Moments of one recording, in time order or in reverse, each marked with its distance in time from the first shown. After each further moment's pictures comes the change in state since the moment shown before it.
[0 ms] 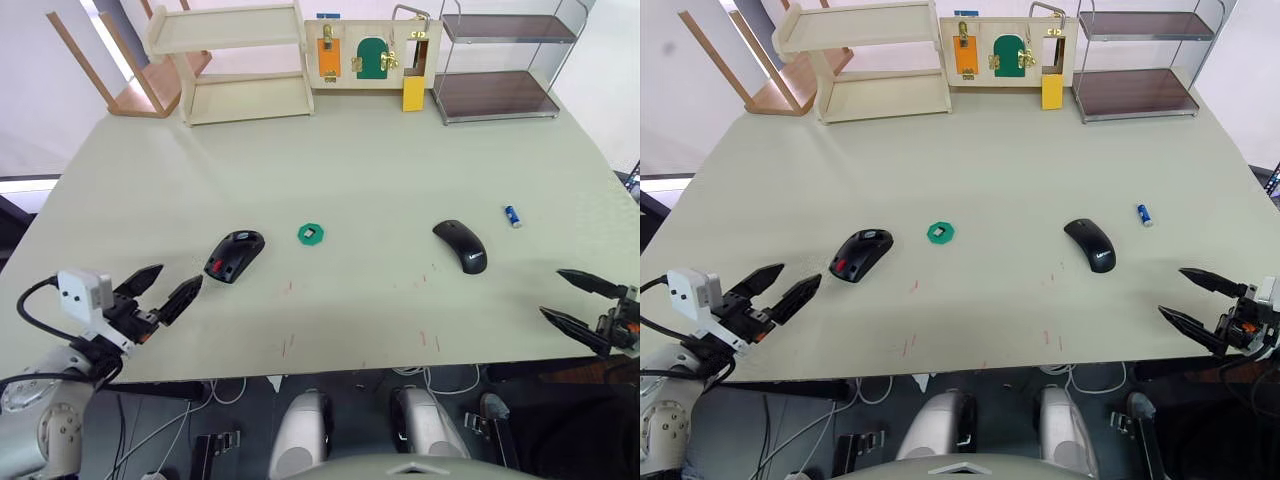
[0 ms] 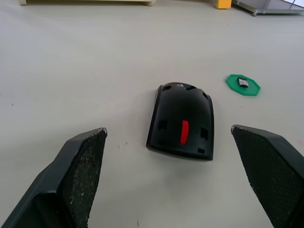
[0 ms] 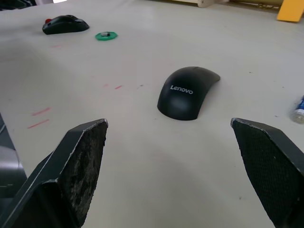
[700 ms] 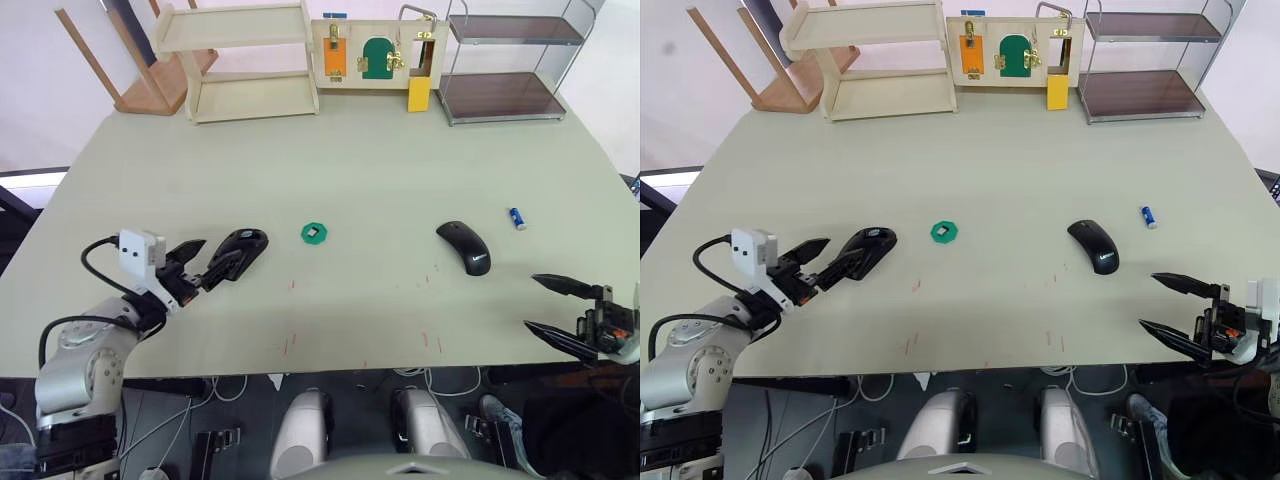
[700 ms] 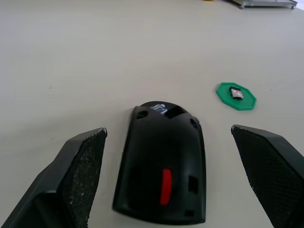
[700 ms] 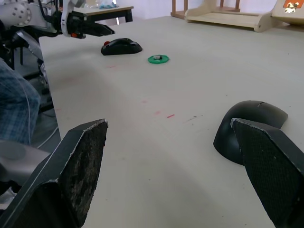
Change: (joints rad) left arm -0.242 0.031 -0.183 0.049 0.077 0.124 0.054; right arm -0.004 0.053 0.026 -0.100 0.047 0.045 0.090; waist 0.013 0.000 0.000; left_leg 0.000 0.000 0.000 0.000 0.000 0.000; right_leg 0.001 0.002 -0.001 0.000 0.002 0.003
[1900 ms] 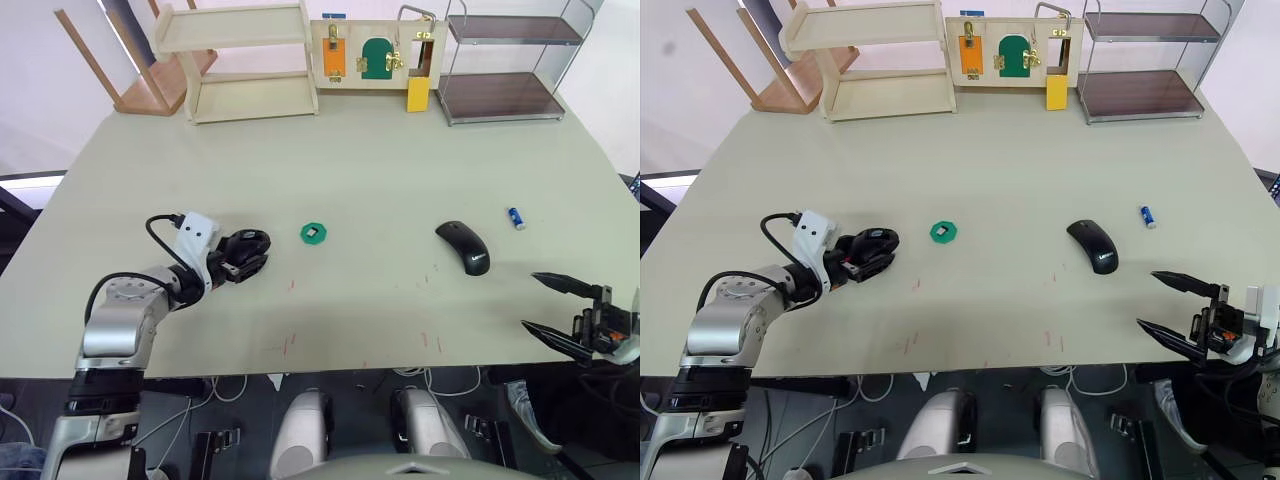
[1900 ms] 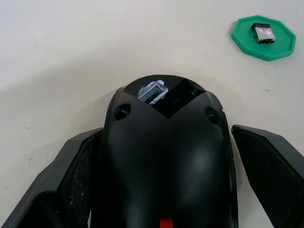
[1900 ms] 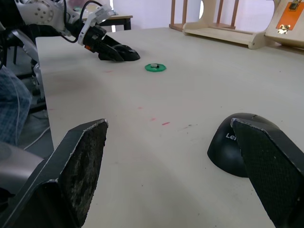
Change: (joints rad) left arm -0.188 0.050 -0.221 0.080 0.234 0.135 0.046; right arm -0.028 0.037 -0.004 0.054 0.001 -0.113 0.026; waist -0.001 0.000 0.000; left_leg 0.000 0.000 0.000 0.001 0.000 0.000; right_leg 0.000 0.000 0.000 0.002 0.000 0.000
